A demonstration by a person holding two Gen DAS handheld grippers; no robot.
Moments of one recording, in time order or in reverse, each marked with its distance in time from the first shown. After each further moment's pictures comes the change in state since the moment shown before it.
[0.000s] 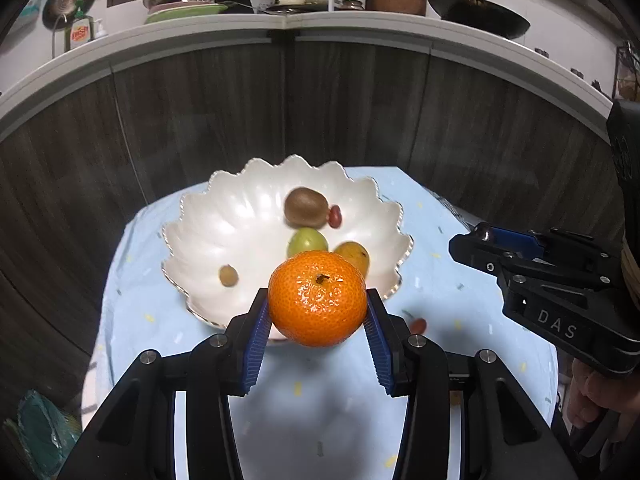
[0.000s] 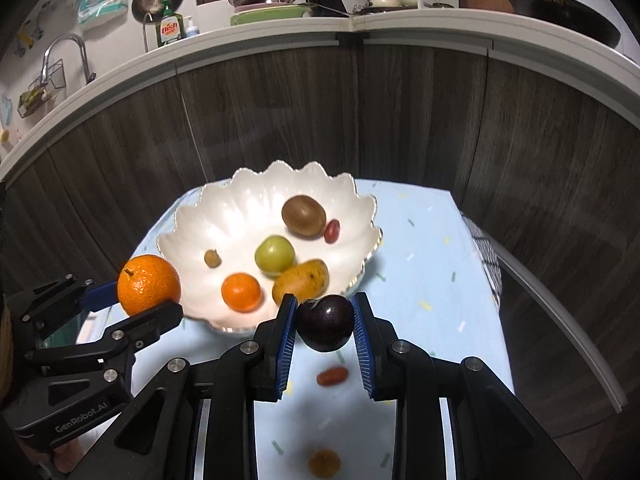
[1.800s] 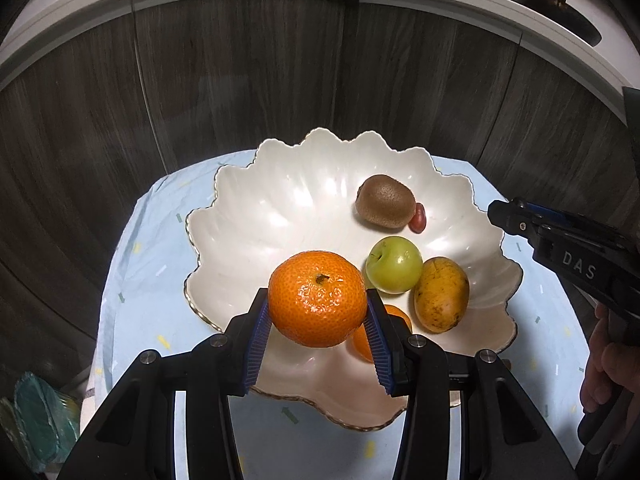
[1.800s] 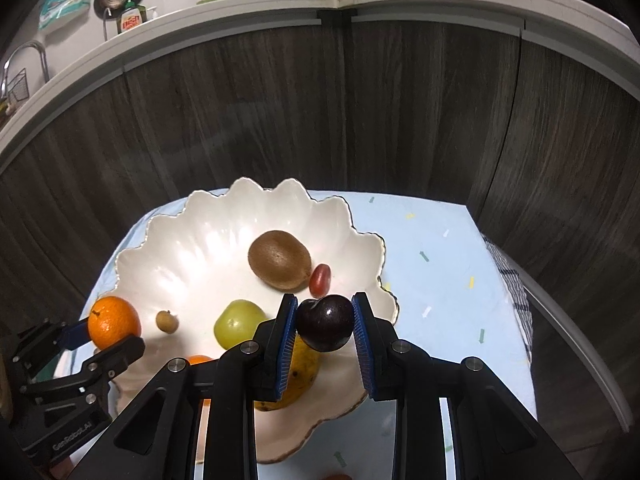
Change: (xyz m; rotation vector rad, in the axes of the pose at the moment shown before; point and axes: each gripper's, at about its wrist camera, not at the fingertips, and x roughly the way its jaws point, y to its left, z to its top) left arm 0.085 0.065 0.020 -0.099 0.109 0.072; right arm 0.103 -0.011 0.051 0.056 0.056 -0.058
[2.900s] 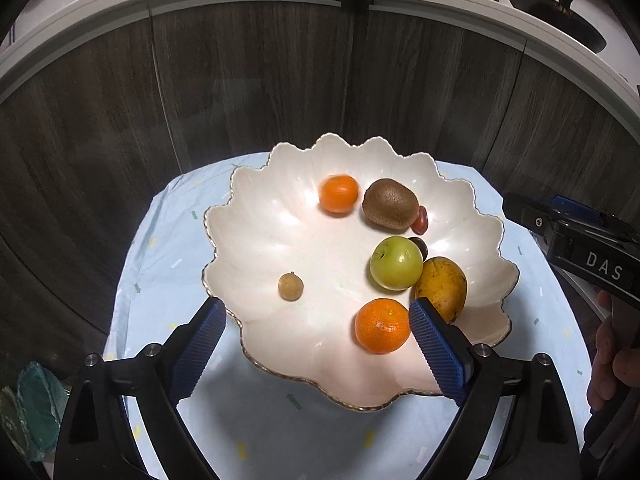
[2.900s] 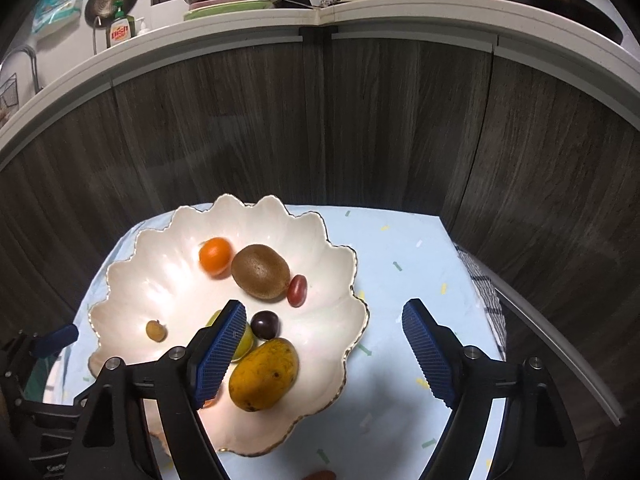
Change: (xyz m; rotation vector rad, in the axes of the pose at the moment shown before) left arm -0.020 0.000 -0.004 -0.027 -0.021 0.037; right arm -0.029 -0.003 0.001 0.010 -0.064 -0.067
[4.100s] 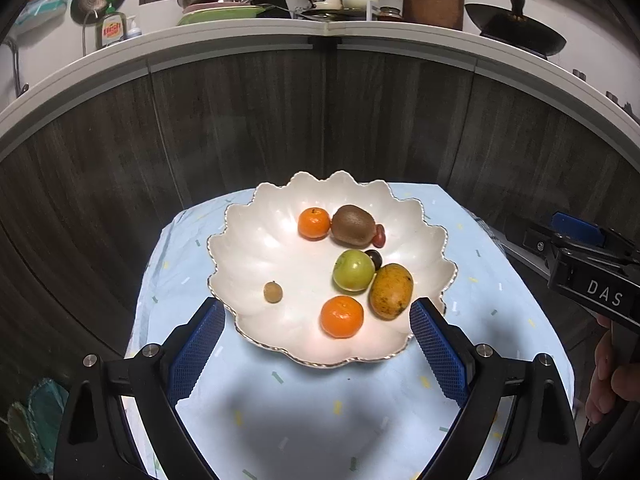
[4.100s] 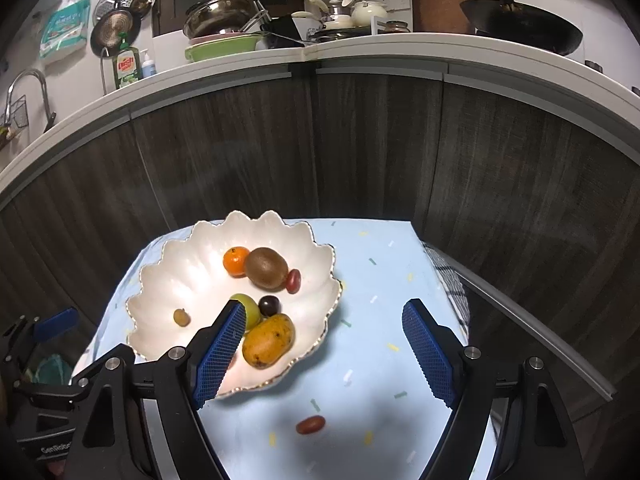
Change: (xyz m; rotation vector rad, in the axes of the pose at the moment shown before) left arm -0.068 -0.034 -0.012 0.067 -0.102 -0.013; right arm -0.081 -0.020 -0.025 0.044 -0.071 -0.003
